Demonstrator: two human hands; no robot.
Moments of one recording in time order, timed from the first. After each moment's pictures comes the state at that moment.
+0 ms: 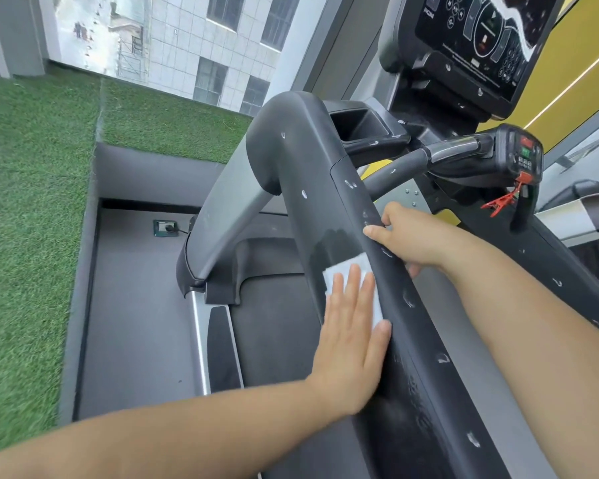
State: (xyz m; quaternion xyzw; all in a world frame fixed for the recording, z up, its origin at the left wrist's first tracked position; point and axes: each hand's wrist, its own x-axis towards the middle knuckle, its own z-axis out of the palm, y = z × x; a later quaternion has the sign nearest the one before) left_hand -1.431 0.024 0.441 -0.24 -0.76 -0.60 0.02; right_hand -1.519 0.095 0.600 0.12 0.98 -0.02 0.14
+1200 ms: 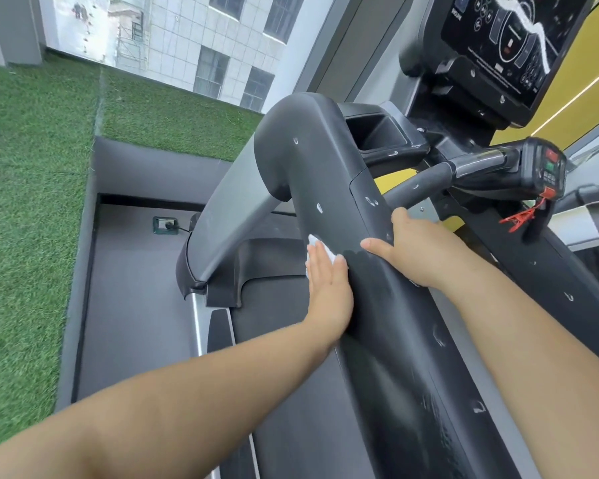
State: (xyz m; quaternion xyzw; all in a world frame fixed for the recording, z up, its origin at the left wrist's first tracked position) left_hand -1.533 0.013 0.453 -0.01 -0.59 -0.80 -0.14; right_hand -1.542 0.074 0.587 0.10 0.98 0.14 0.08
